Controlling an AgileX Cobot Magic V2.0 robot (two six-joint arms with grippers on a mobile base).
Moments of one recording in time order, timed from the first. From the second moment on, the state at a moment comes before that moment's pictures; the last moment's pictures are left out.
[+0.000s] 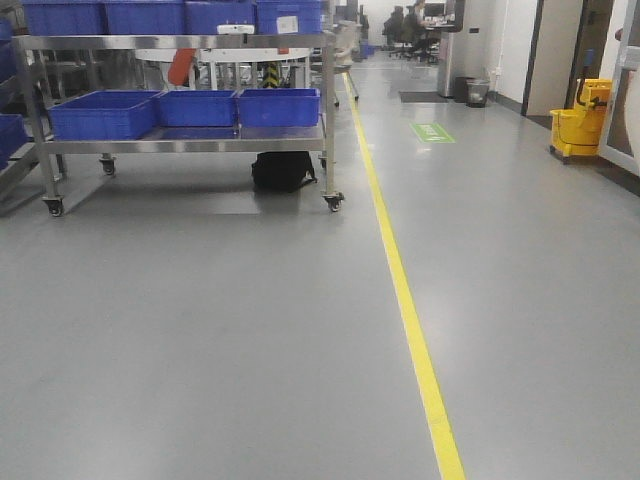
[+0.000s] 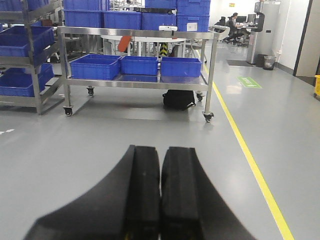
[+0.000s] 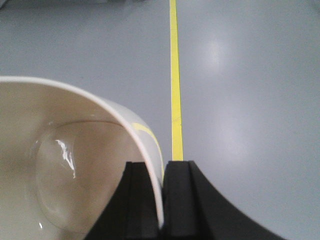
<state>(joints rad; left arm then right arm) 0.00 -0.01 0.01 -0.08 0.05 0.04 0.06 0.44 -0.61 0.00 0.68 0.12</state>
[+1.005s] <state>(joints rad) 0.00 -0.01 0.01 -0.08 0.05 0.04 0.06 0.44 -0.61 0.00 0.68 0.12</state>
